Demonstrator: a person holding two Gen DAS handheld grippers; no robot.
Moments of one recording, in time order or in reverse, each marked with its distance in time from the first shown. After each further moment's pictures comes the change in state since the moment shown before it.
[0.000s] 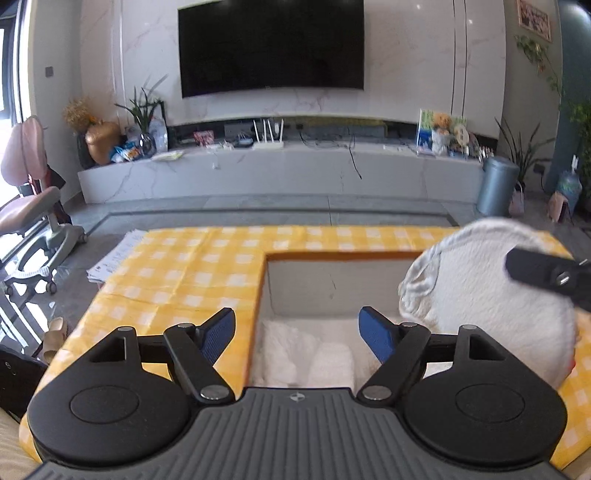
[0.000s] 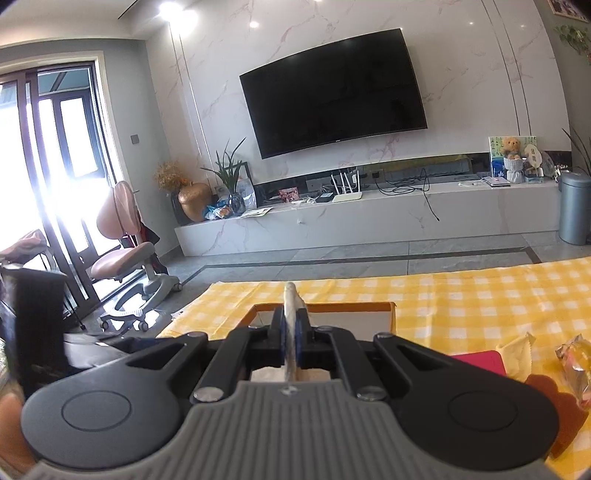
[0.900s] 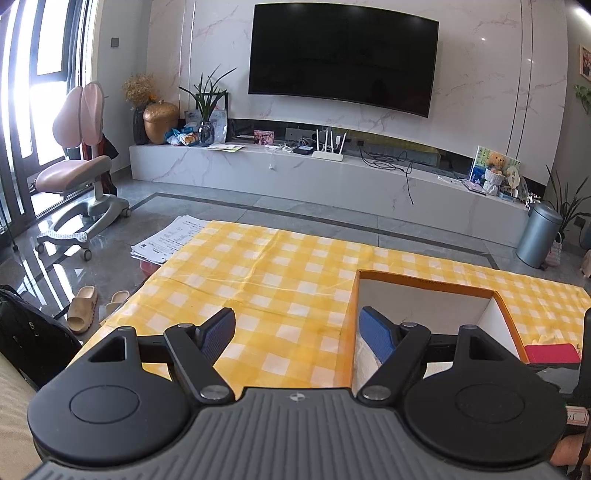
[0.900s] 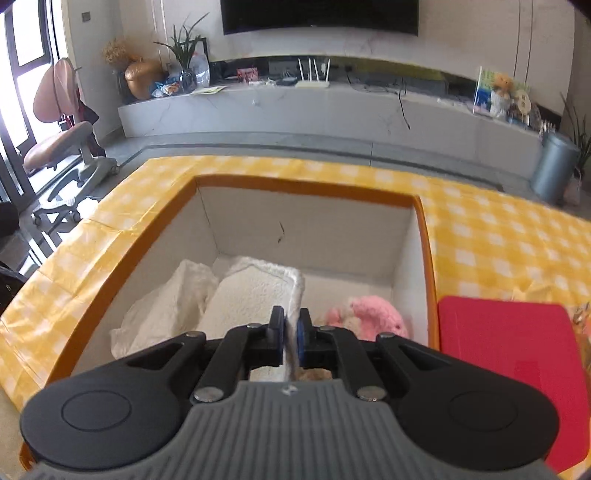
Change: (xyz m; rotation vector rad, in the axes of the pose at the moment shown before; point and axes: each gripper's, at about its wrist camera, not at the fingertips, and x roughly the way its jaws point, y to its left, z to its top) left arm 0.003 0.068 -0.003 -0.168 -0.005 0.104; right arm 0.148 0.006 -0.048 -0.076 0.393 -0.205
